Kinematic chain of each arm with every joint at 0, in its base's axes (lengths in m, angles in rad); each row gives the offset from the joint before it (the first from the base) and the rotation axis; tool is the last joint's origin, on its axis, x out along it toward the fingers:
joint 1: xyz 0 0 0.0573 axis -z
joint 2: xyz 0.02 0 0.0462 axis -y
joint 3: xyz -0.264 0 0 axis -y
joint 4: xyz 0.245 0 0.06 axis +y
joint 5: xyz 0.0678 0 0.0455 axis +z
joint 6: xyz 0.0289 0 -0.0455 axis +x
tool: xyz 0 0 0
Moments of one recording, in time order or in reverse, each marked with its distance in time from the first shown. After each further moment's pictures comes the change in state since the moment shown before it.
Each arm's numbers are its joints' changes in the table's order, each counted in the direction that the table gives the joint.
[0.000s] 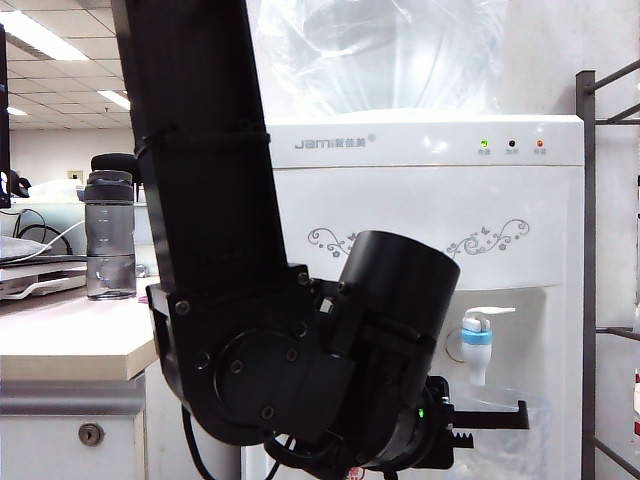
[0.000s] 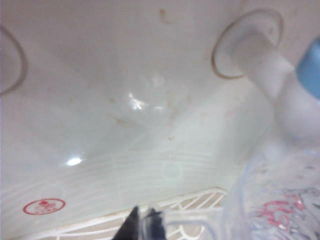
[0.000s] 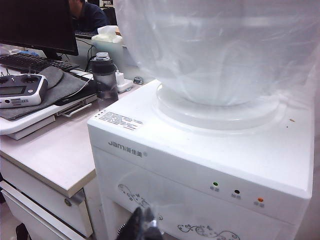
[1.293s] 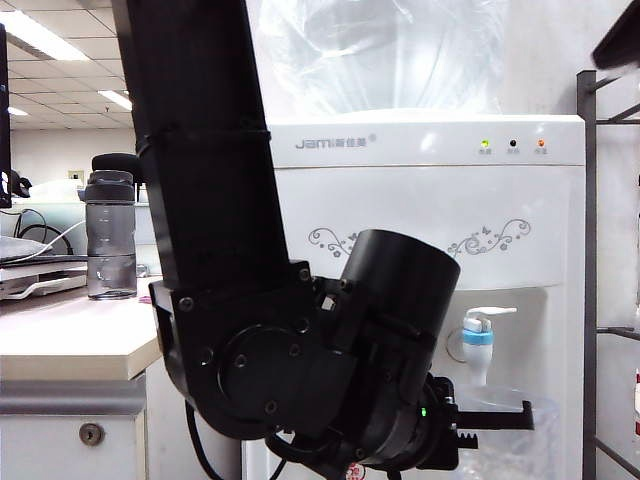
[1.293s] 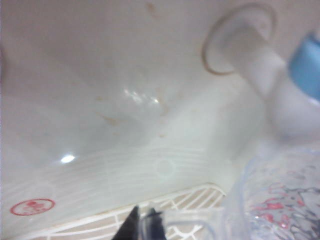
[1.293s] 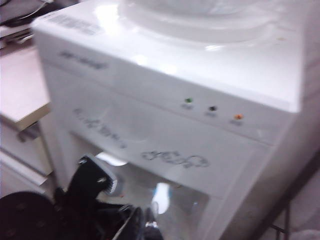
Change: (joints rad) left arm -0.004 0.001 0.007 0.019 -0.042 0.000; right arm 0.082 0.003 -0.122 0.094 -0.011 -0.024
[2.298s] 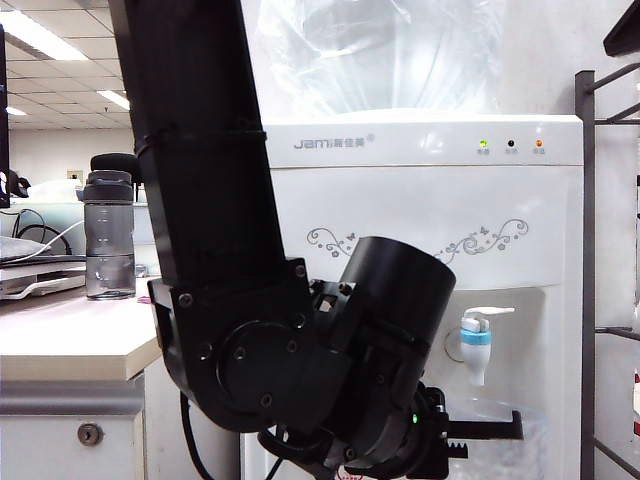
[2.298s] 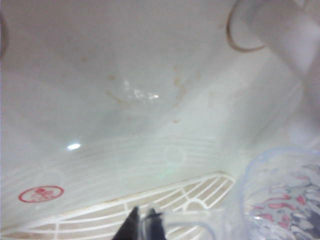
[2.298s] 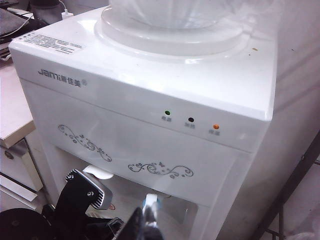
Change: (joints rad) left arm -0.022 0.002 0.003 0.067 -0.001 -0.031; right arm 0.066 0.000 0.001 -0.043 0.018 0.001
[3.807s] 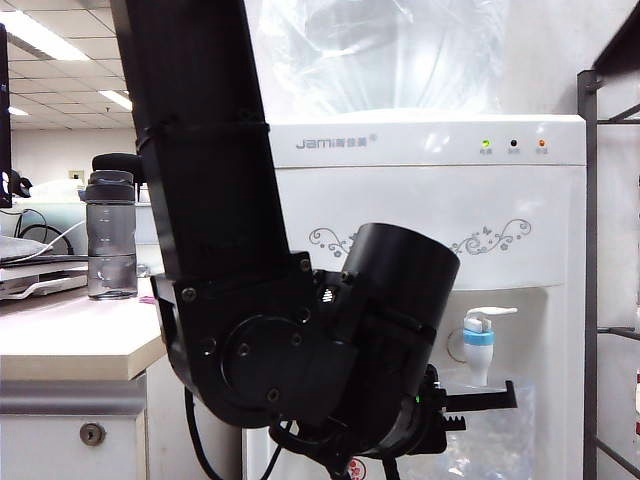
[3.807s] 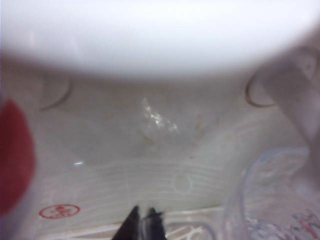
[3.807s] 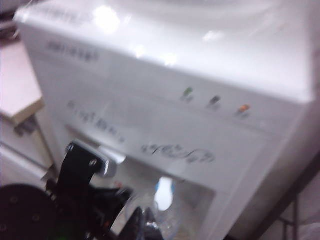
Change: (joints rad) left arm 0.017 0.010 0.002 -0.048 0.088 -0.044; right arm 0.019 -0.061 -0.021 -0.014 0.060 0.002
